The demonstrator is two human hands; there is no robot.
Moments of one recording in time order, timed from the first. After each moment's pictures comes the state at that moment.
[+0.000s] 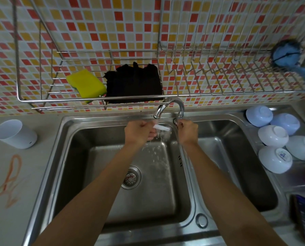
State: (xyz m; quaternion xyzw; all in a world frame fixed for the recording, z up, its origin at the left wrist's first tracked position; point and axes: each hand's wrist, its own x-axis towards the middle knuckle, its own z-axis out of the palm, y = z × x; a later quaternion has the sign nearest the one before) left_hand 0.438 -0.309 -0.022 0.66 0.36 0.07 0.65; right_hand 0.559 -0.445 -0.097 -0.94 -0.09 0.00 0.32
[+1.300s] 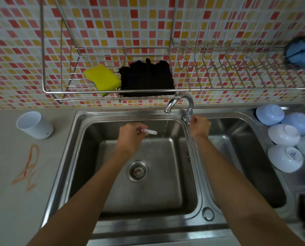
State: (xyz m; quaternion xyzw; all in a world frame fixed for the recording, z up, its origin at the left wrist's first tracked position) left_hand 0.380 -0.275 -0.033 0.88 0.25 0.11 0.40; right_hand 0.564 -0.449 -0.096 -0.92 -0.03 -0.02 0.38
